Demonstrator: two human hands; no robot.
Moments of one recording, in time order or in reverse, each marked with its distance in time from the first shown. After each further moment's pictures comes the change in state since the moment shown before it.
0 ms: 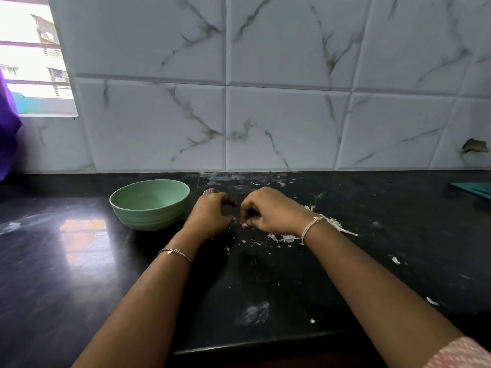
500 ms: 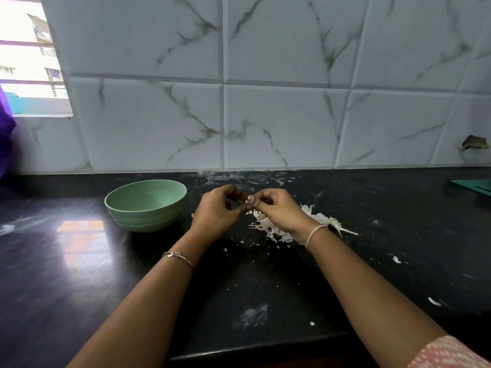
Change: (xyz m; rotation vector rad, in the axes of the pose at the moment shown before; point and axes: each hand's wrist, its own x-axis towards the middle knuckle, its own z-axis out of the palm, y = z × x) left_hand -0.004 0.025 0.006 -0.327 0.130 0.029; right_hand 0.004 0.033 0.034 0.909 0.302 0.301
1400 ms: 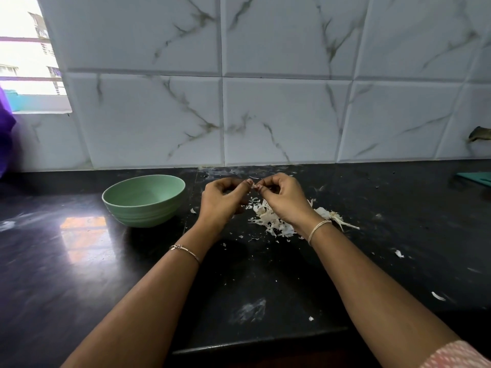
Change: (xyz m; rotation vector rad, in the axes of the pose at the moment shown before) left_hand 0.000 0.021 0.012 -0.574 0.081 -0.298; right_hand 0.003 -0.001 -0.005 -0.096 0.242 -0.090
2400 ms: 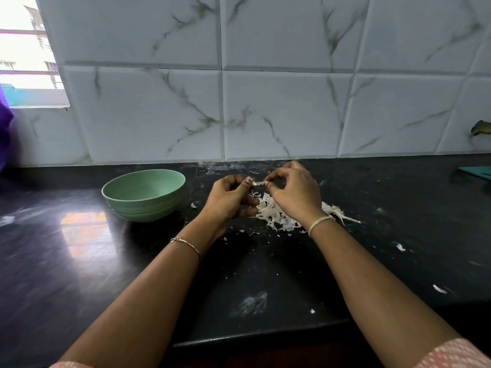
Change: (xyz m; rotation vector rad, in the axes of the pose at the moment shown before) left_hand -0.007 0.000 0.004 -0.206 -0.177 -0.138; right_hand -0.004 0.002 -0.012 -0.542 0.137 -0.112
